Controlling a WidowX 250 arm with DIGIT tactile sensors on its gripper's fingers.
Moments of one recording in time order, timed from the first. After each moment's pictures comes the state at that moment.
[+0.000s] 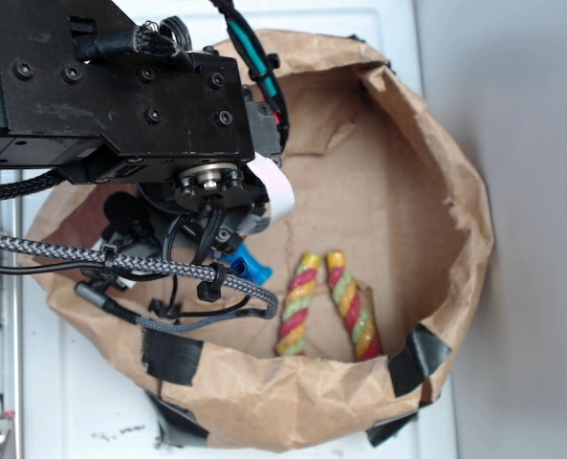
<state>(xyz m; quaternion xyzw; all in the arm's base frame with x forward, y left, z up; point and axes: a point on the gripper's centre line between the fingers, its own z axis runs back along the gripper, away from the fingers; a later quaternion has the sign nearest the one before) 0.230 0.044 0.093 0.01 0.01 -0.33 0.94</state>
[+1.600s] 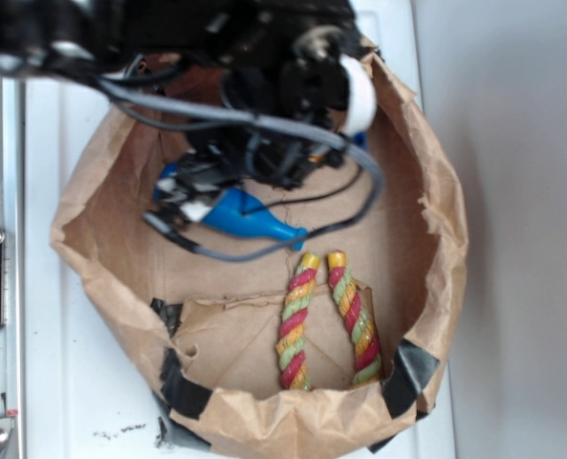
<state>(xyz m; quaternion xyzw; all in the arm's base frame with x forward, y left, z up) 0.260 0.075 0.092 -0.04 -0.03 -0.39 0.92</state>
